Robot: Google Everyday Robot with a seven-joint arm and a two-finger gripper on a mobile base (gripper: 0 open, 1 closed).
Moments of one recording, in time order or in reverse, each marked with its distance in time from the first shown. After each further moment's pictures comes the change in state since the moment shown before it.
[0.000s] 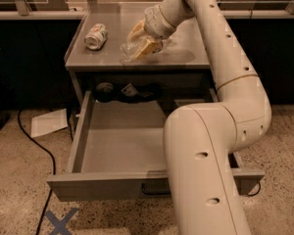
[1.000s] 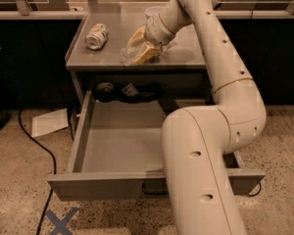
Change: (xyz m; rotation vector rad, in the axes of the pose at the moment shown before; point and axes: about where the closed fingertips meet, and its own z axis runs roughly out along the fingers) arm 0.013 0.012 0.020 -0.043 -0.015 0.058
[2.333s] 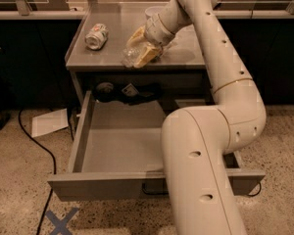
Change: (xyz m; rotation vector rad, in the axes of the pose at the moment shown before) arm 0.000 0.000 0.000 0.000 0.000 0.000
